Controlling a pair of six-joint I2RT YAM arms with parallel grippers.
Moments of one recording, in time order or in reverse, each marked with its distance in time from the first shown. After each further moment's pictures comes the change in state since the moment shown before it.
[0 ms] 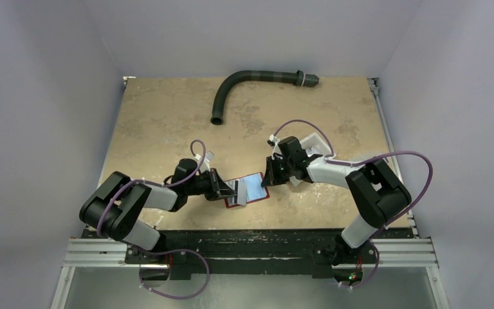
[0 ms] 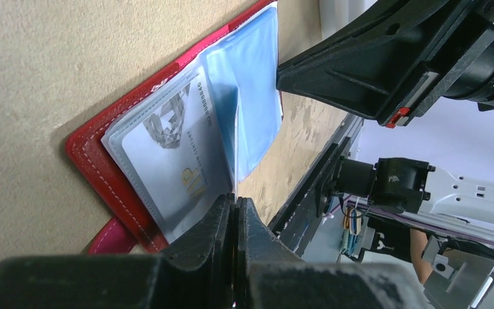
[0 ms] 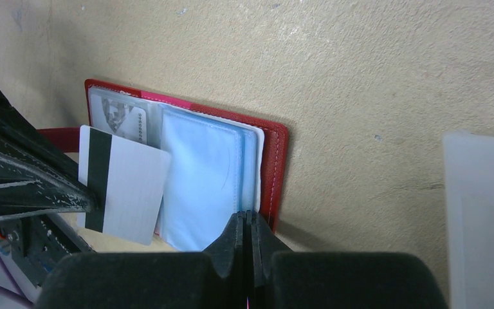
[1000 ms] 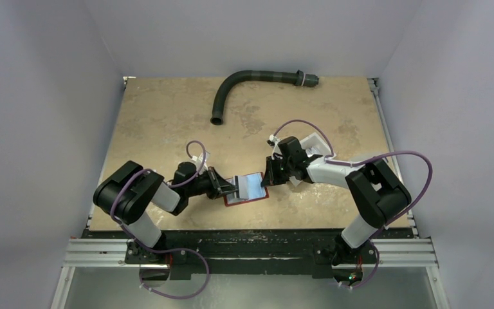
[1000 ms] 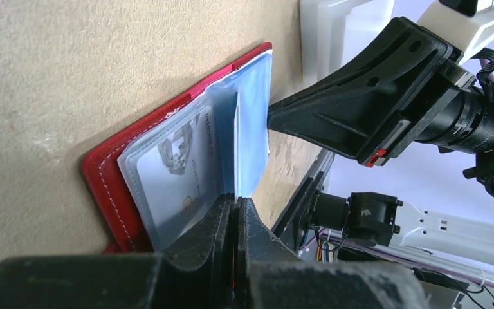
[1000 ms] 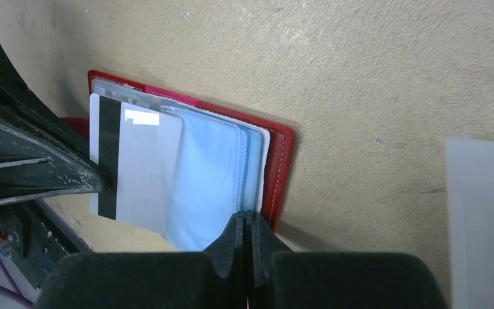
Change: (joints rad) left arm 0.000 0.167 -0.042 0.338 -0.054 -0.161; right arm 0.008 0.000 -0.004 0.016 -0.001 0.002
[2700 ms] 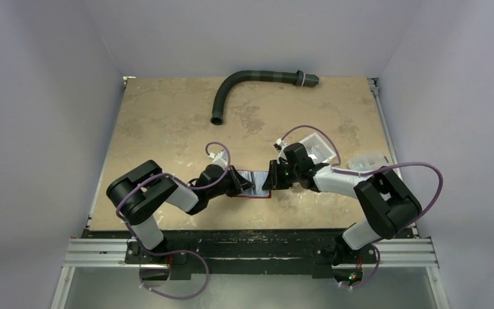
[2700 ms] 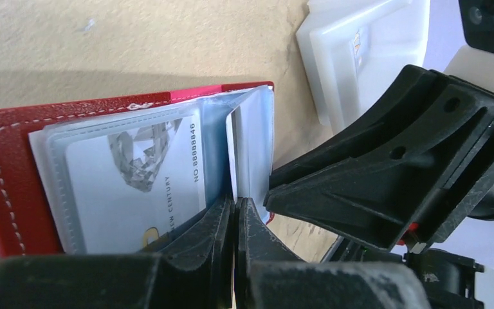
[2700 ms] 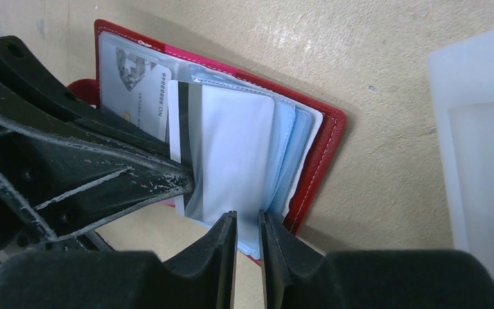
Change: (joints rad) left arm -0.309 0.079 0.132 -0.004 -0.450 0.024; right arm 0.005 -0.100 -0.124 0.087 -0.003 0.107
